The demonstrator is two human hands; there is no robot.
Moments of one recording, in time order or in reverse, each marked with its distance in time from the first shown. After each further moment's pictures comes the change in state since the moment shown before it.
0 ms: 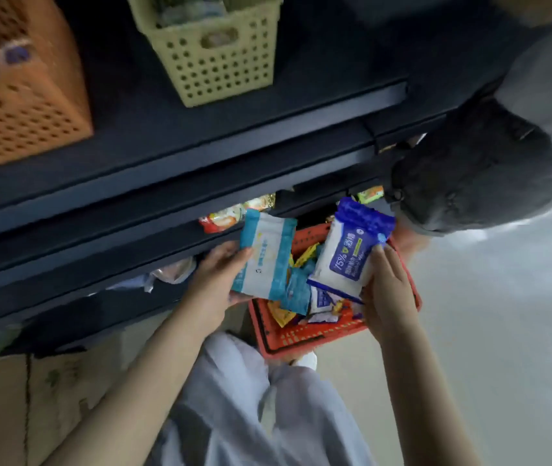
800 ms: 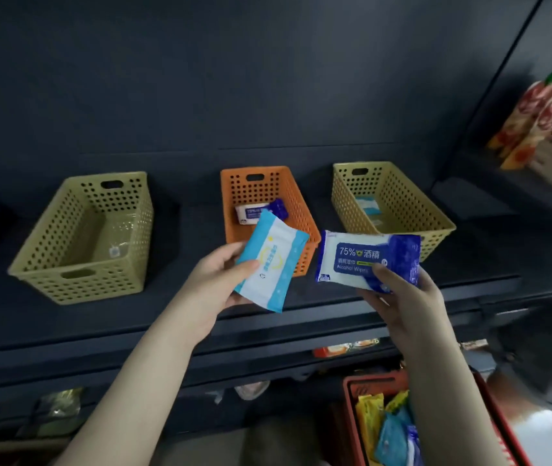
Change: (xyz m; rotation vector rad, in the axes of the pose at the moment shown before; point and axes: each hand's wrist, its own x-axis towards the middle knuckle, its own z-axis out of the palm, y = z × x) left_hand -0.096 0.239 -0.268 -0.044 -0.003 0.449; right_hand -0.124 -0.062 0.336 -0.056 -0.196 -0.182
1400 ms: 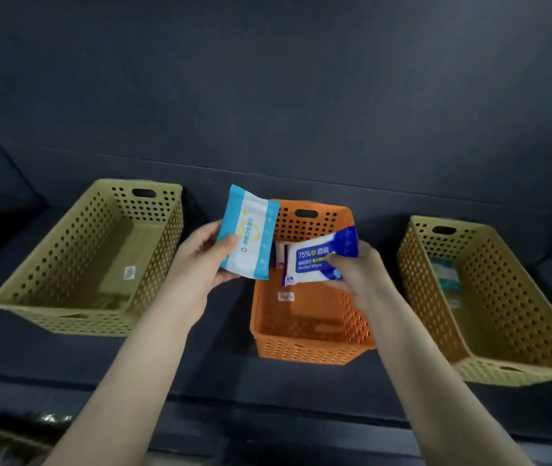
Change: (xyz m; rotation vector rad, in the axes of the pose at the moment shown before) left_hand 0.141 0.036 -0.059 -0.180 0.404 0.134; right_hand 0.193 0.036 0.183 -0.609 -0.320 0.072
